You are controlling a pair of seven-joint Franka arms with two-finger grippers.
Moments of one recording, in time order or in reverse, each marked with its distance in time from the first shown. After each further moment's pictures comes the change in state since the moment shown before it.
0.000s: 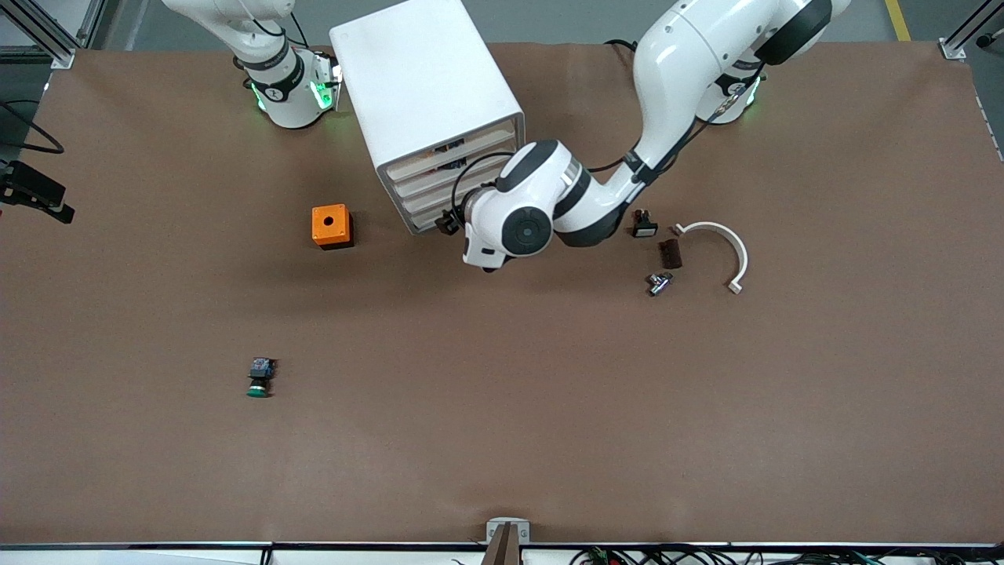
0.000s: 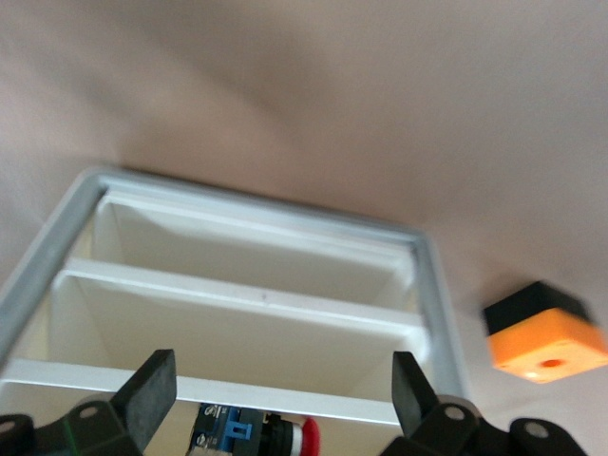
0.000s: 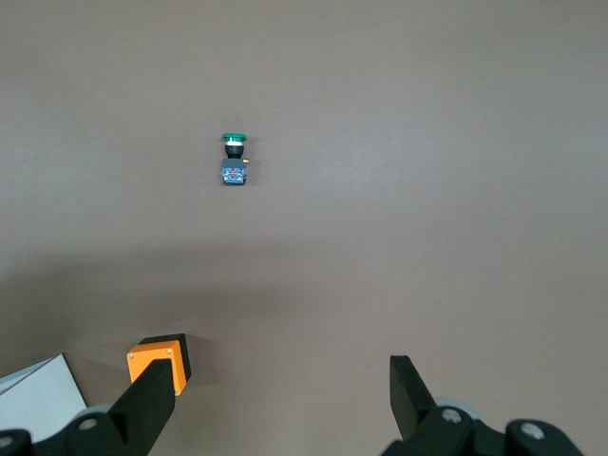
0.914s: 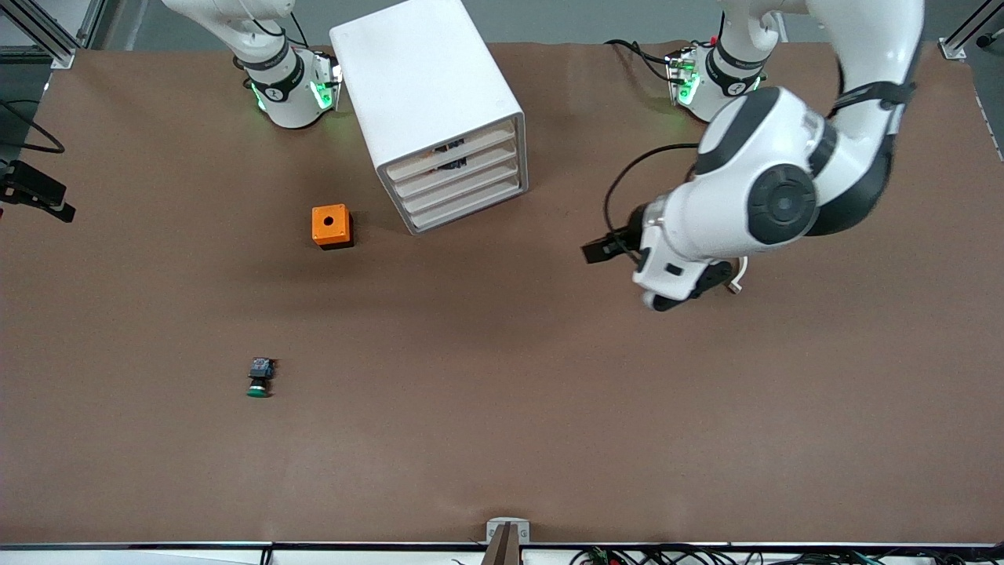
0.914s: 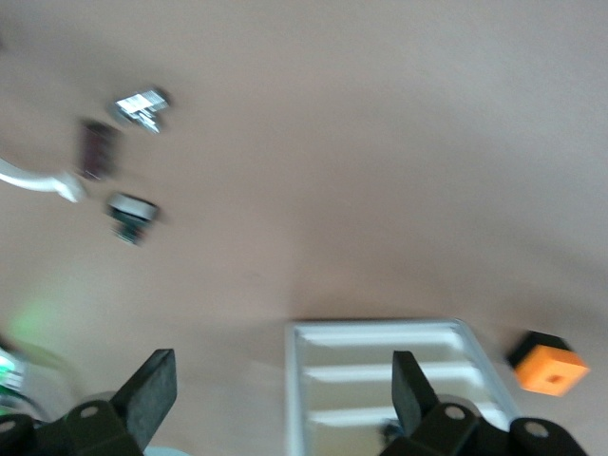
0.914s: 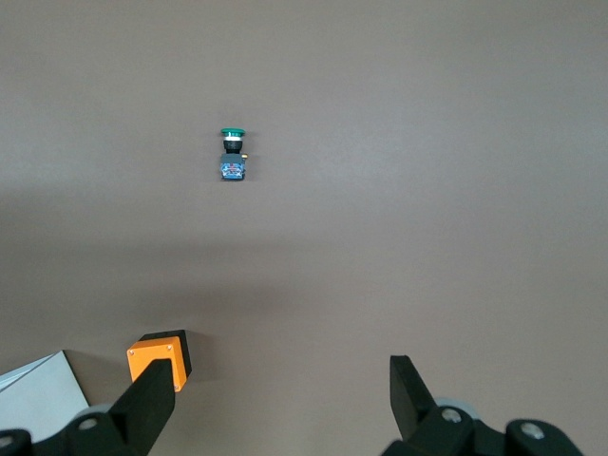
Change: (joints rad) left arm 0.383 -0.333 0.004 0.007 0.219 -0.375 0.414; right arm -0.001 0.000 -0.002 -0.003 0.000 -0.008 0.013
